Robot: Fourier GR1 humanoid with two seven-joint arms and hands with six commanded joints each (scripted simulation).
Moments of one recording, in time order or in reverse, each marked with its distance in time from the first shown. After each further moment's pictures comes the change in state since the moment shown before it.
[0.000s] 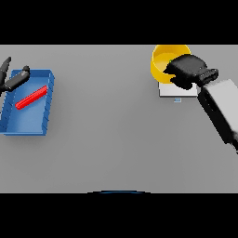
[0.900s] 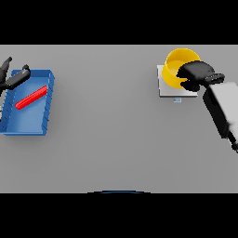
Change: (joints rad) left arm -0.022 0.001 -0.010 0.005 -0.007 -0.008 0.059; right arm -0.066 0.057 -0.033 0.405 0.009 -0.137 -0.090
